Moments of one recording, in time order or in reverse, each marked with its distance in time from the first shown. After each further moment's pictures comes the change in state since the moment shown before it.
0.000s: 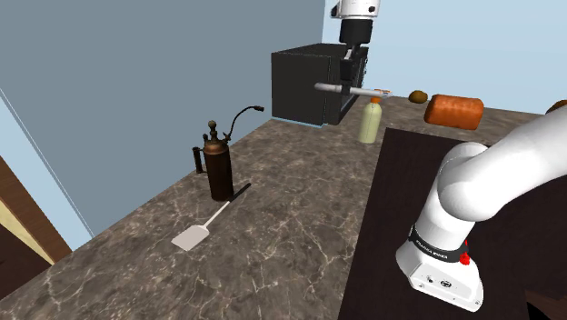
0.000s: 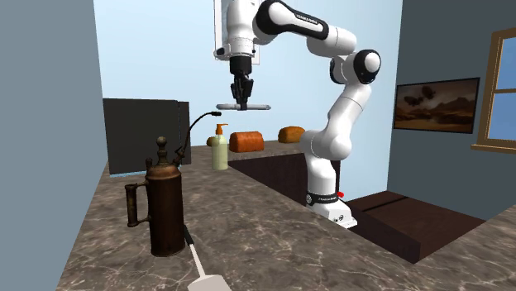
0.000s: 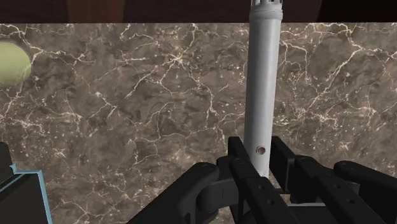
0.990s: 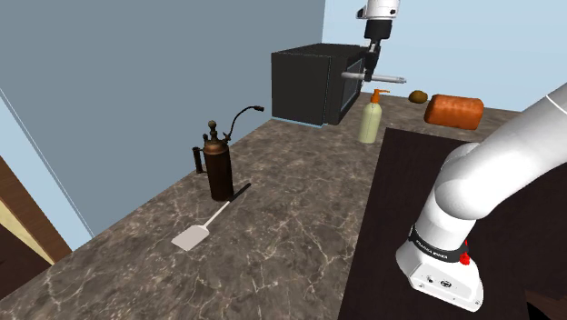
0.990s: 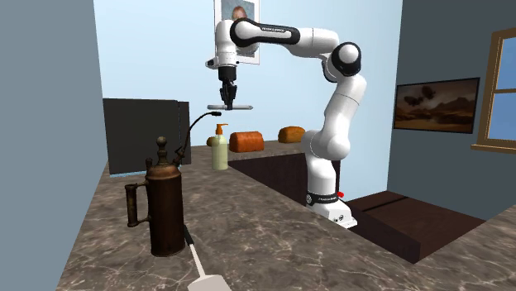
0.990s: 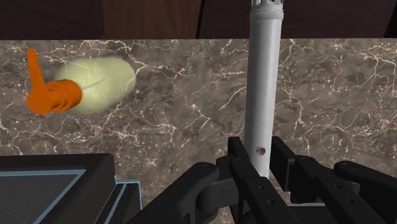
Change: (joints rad) arm -0.079 0.174 -0.319 0.172 -0.147 0.018 -0.376
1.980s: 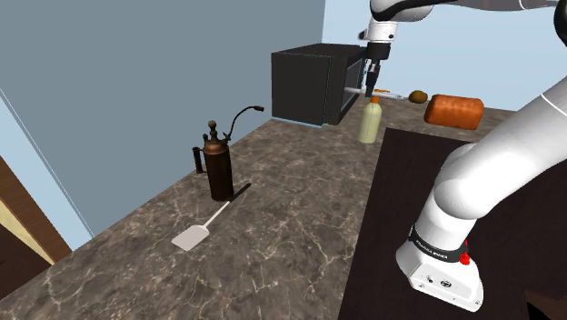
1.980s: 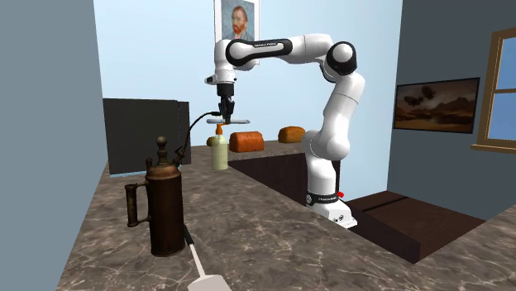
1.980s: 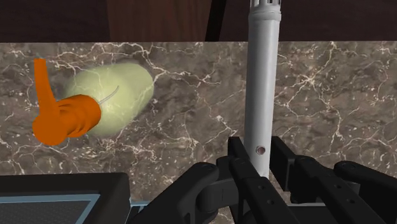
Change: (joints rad) arm -0.022 0.037 -0.088 -0.117 -0.028 0.162 -0.084
